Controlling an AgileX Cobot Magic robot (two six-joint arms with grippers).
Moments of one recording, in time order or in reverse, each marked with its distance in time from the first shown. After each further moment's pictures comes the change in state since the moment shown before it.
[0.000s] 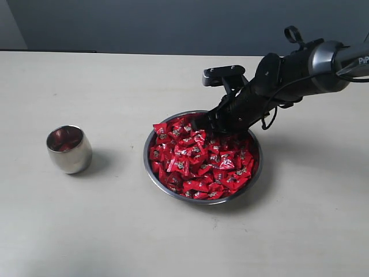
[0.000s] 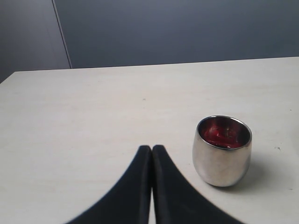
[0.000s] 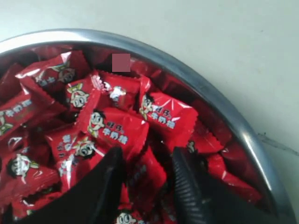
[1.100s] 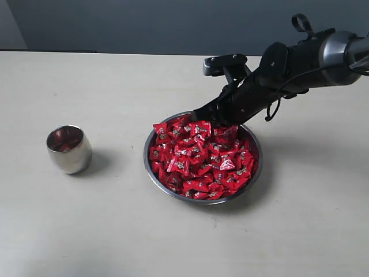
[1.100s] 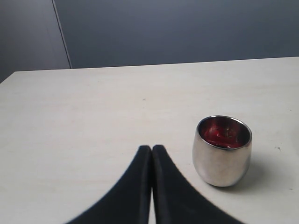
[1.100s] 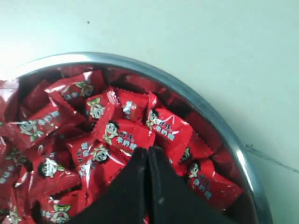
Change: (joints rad) left arm 0.000 0.000 0.000 0.000 0.000 0.000; right arm 0.000 -0.059 0.000 -0.013 0.009 0.000
